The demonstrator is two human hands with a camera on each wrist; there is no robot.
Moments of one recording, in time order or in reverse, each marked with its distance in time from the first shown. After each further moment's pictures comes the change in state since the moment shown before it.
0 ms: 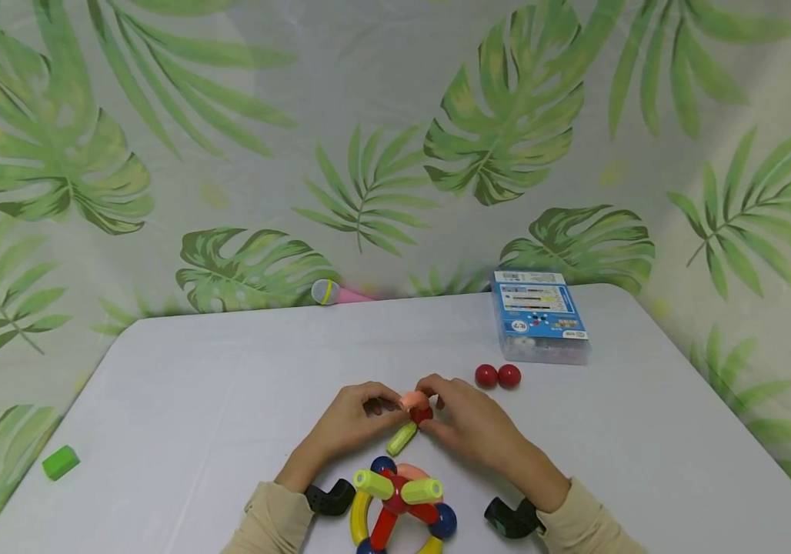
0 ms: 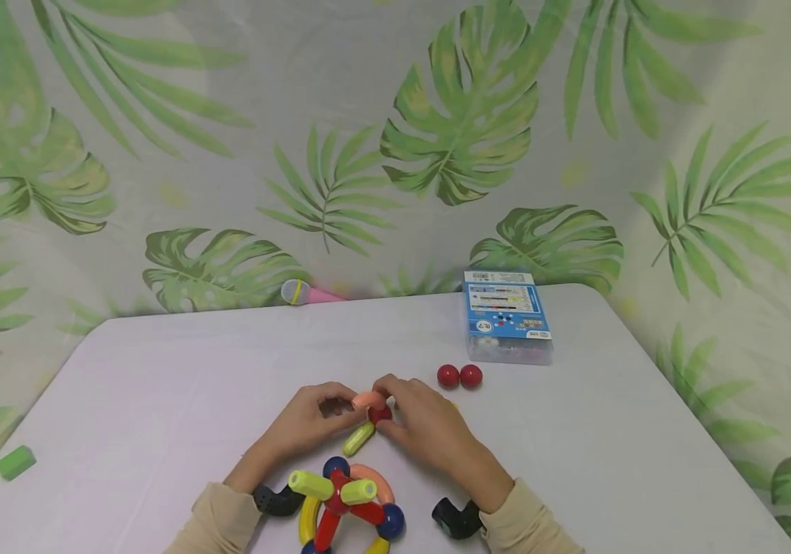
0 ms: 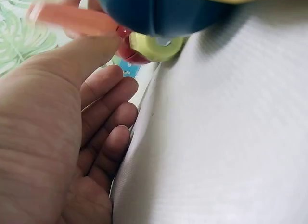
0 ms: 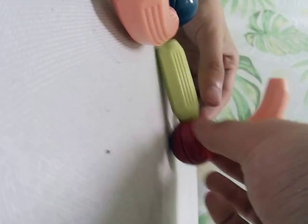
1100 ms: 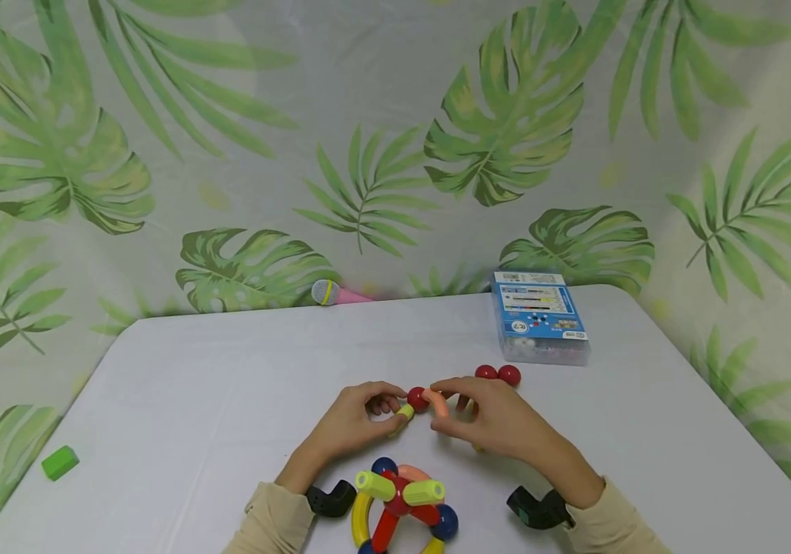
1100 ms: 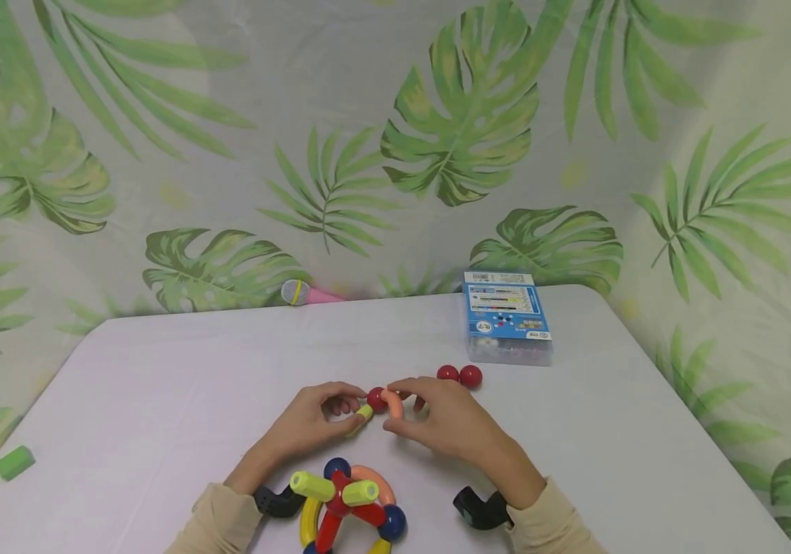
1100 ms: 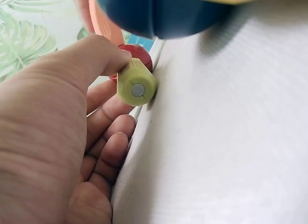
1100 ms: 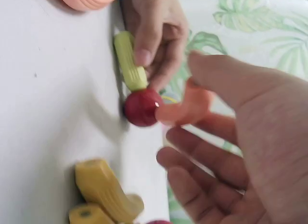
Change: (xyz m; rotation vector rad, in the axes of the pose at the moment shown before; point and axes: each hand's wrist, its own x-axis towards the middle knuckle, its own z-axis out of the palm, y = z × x) left_hand 0.001 0.003 0.001 0.034 -0.017 0.020; right_hand -0.008 0.015 -0.034 0.130 -0.084 -0.053
